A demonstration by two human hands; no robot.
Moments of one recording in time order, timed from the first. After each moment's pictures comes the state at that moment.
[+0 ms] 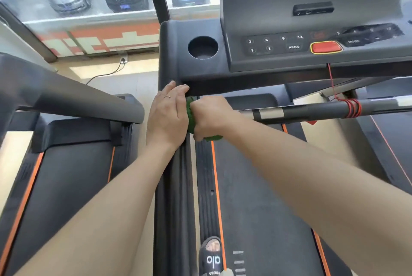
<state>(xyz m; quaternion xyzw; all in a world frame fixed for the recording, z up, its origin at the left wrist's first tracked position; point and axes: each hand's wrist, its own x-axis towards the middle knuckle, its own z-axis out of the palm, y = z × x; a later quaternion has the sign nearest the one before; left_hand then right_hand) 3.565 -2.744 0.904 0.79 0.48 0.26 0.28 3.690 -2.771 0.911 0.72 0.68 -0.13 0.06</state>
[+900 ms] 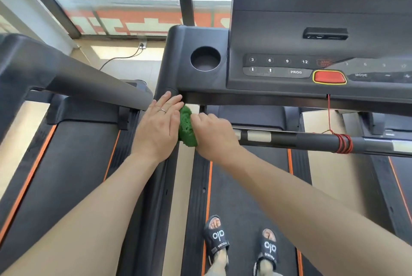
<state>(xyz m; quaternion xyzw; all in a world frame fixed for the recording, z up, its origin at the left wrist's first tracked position) 3.563 -2.745 0.898 0.86 0.47 0.15 0.14 3.719 -2.806 0.878 0.68 0.73 0.03 -0.09</state>
